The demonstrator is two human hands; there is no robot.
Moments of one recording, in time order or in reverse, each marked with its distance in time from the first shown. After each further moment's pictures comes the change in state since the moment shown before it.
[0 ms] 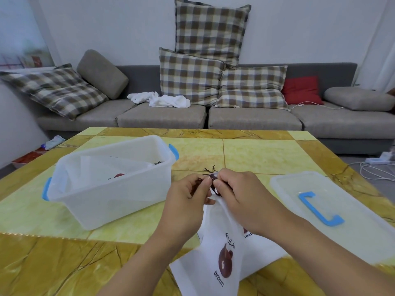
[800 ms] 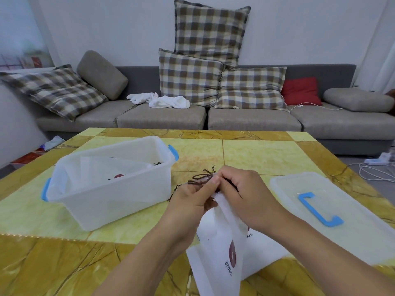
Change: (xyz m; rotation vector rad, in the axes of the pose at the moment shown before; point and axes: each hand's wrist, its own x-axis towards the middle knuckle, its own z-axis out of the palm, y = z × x) left_hand -0.003 0.009 0.003 -0.485 -0.224 -0.248; right_hand 0.002 0.000 -0.001 0.218 0.092 -0.033
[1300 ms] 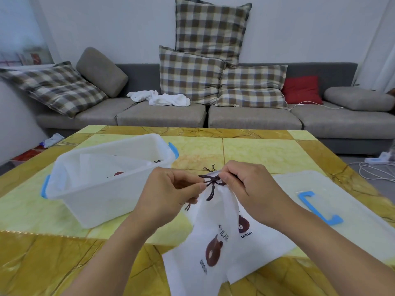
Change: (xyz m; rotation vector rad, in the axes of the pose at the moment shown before) left_hand 0.004 0.022 -0.037 0.544 0.178 0.186; right_hand 0.002 0.004 -0.013 -0.185 -0.005 -0.083
